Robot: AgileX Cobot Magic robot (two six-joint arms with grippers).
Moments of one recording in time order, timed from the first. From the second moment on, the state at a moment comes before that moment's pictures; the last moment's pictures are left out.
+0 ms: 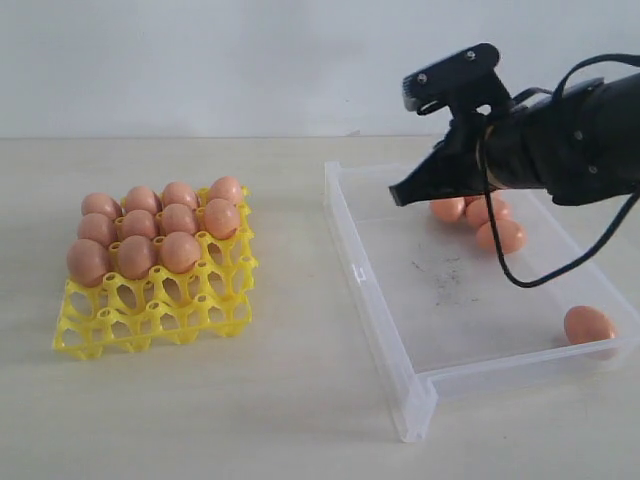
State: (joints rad) left arm 0.15 0.85 0.00 -0.06 -0.58 -0.14; right arm 0.29 1.74 -0.98 -1.74 0.22 1.57
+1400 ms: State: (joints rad) left arm 0.15 0.85 0.00 -0.06 -0.58 -0.14; right arm -0.01 1.78 -1.04 0.00 0.87 -0.07
